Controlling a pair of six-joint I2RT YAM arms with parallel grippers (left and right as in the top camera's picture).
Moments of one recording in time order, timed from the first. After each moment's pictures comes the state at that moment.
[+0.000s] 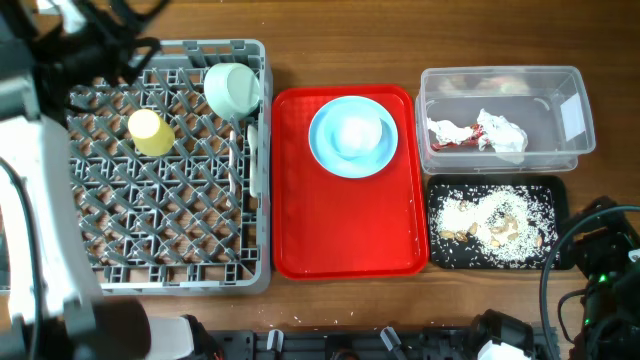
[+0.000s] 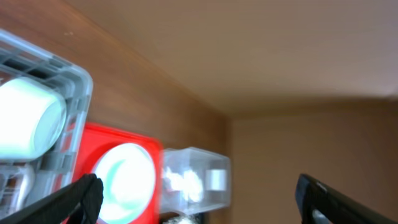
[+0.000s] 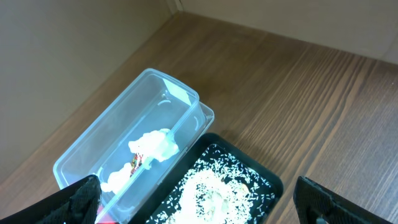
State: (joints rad) left arm 0.24 1.57 1.71 -0.80 0.85 -0.68; right arm -0.40 0.57 1.16 -1.15 0.23 0.48
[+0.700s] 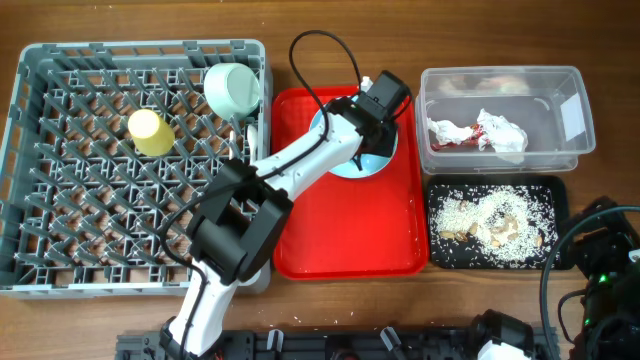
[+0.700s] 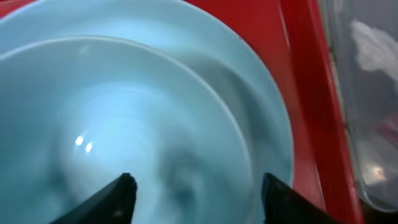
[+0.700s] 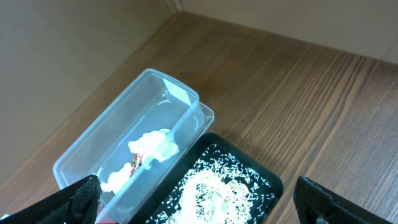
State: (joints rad) left arm -0.72 2.19 1.70 -0.65 -0.07 -0.47; right arm -0.40 0.57 1.16 -1.15 0.23 0.48
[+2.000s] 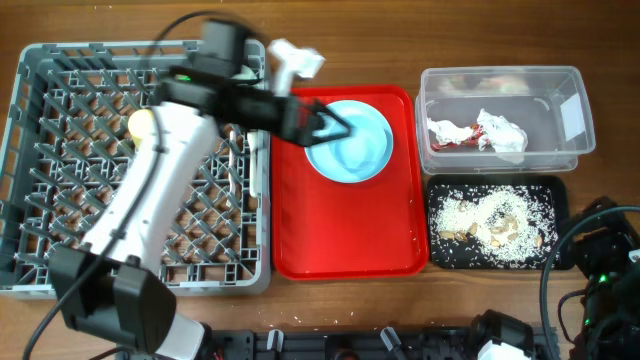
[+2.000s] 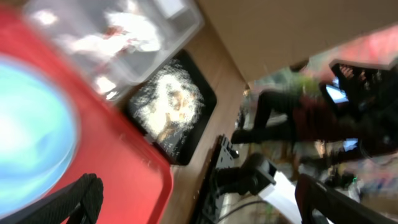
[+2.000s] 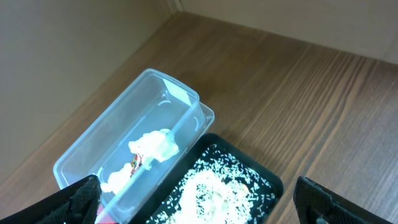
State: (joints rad) left arm -0.27 1.69 1.53 -0.96 1.07 0.01; right arm -0.40 0.57 1.16 -1.15 0.23 0.48
